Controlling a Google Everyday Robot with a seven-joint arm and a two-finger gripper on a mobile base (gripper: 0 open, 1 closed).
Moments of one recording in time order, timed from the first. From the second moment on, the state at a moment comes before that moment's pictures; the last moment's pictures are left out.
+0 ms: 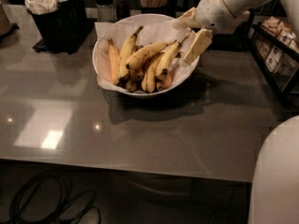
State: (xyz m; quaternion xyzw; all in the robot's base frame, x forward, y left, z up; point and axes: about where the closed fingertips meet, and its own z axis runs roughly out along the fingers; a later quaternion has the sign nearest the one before) arm 0.653 -0.091 0.930 -0.69 0.63 0.18 0.31
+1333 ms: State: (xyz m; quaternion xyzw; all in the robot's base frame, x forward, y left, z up) arm 0.643 -0.084 0.914 -0.68 0.65 0.19 0.29
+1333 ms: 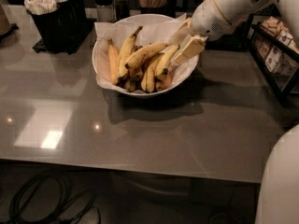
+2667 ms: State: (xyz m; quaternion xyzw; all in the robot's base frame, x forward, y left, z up) arm 0.643 -0.094 0.903 -0.69 0.66 0.14 0.26
